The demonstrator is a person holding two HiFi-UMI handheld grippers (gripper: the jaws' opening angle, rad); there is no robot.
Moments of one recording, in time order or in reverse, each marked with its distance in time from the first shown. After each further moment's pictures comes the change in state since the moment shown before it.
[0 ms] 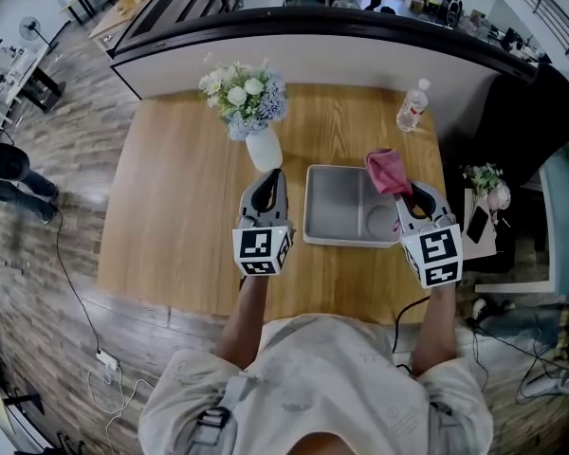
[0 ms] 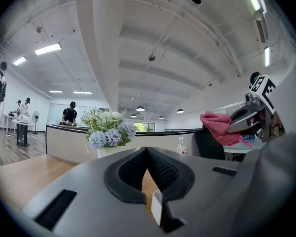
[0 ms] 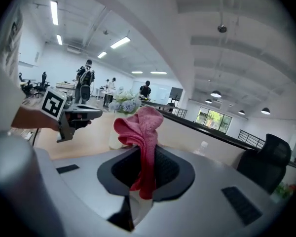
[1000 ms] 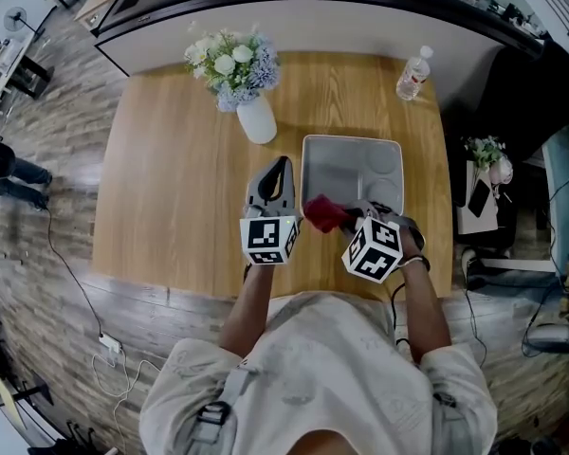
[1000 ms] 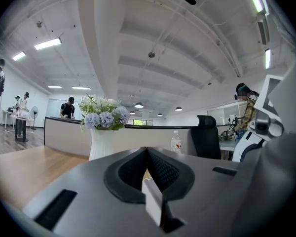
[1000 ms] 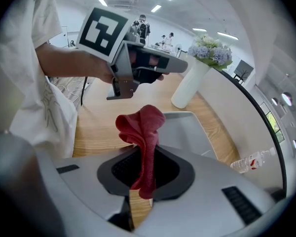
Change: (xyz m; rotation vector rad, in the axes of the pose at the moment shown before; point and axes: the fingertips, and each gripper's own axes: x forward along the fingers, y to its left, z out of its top) left arm -0.009 -0.025 -0.040 -0.021 0.036 -0.022; right arm 0.023 0.171 -0.121 -0.428 0.500 0.540
